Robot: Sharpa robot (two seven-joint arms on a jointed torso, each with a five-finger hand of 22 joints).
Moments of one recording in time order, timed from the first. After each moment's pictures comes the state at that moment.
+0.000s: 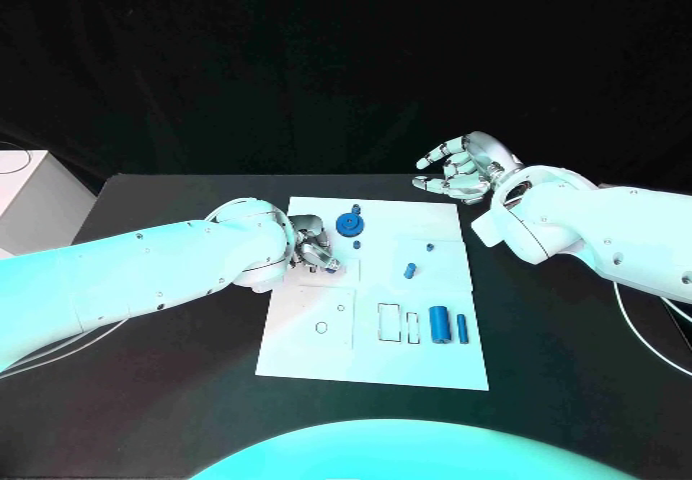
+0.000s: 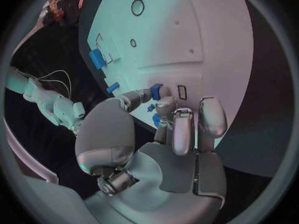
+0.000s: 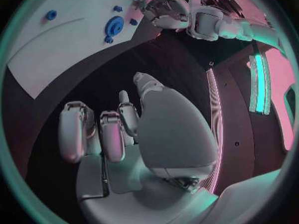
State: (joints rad) left arm 1.23 -0.63 -0.12 1.42 -1.13 0.02 -0.51; left_hand 0.98 -0.23 0.73 0.08 0.35 0.93 0.03 0.67 0.87 1.31 -0.04 1.13 0.93 1.47 -0.09 1.51 1.31 0.11 1.30 0.02 1.39 1.18; right arm 1.33 -0.81 -0.16 1.48 -0.76 -0.54 -0.01; right_hand 1.44 -0.20 0.22 0.29 0.35 0.83 0.17 0.35 0.20 1.32 0.09 1.34 1.31 1.46 0.00 1.52 1.31 0.05 1.47 0.10 1.33 1.31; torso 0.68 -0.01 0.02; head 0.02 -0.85
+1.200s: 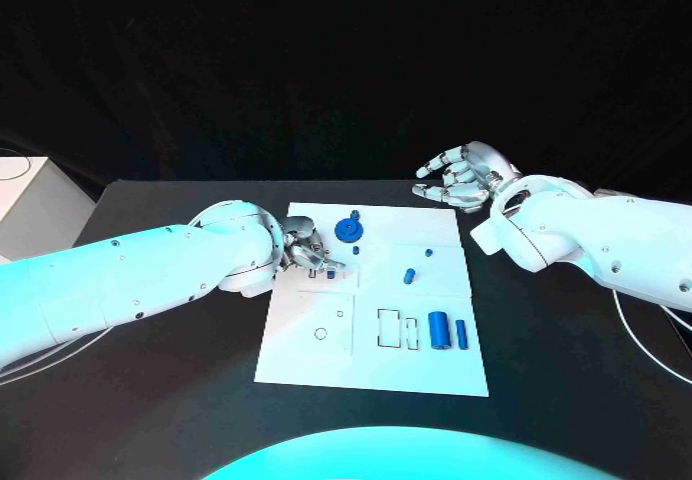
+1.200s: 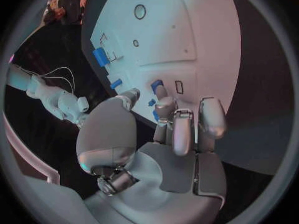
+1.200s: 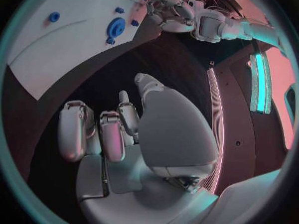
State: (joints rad) left arm 1.23 -0.69 -0.09 1.48 -1.14 0.02 -0.51; left_hand 0.97 -0.22 0.35 0.29 0.16 0.95 0.03 0.66 0.88 1.30 -0.04 1.14 0.94 1.47 -0.09 1.52 1.31 0.11 1.31 0.03 1.38 1.18; right arm 1.32 -0.82 -0.16 1.48 -0.75 -0.54 -0.01; right_hand 1.42 -0.19 0.22 0.29 0.35 0.83 0.17 0.35 0.20 1.31 0.09 1.33 1.30 1.47 0.01 1.52 1.31 0.05 1.46 0.11 1.31 1.31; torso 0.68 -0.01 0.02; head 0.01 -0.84
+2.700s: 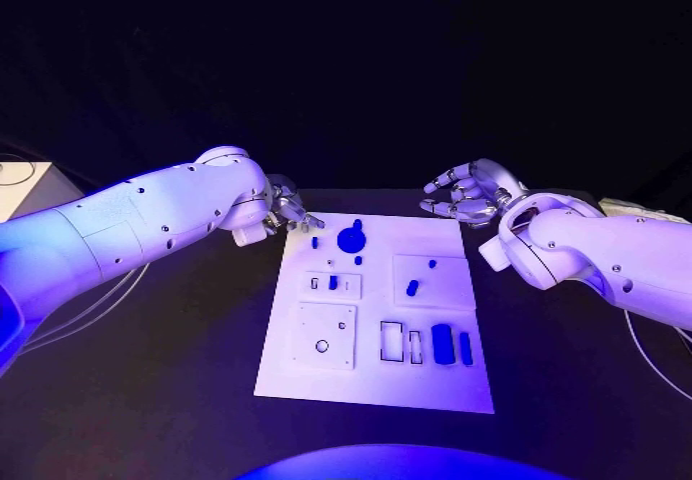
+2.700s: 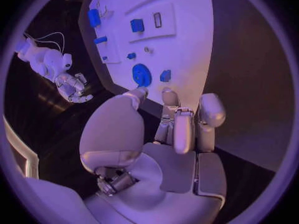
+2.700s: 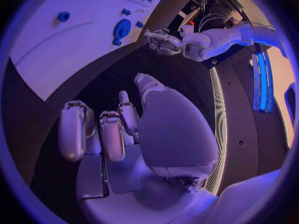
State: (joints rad) left arm 1.33 -0.54 -0.02 1.07 -0.98 0.20 -0.51; left_hand 1.11 -0.18 0.36 0.29 0.16 0.85 0.09 0.55 0.81 1.18 0.01 1.03 0.77 1.47 -0.05 1.48 1.31 0.11 1.24 0.06 1.32 1.09; right arm 1.32 -0.83 -0.16 1.48 -0.75 -0.54 -0.01; right_hand 1.42 -0.19 0.23 0.29 0.36 0.83 0.17 0.35 0.20 1.31 0.09 1.33 1.30 1.47 0.01 1.52 1.31 0.05 1.46 0.11 1.31 1.31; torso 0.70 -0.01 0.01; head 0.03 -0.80
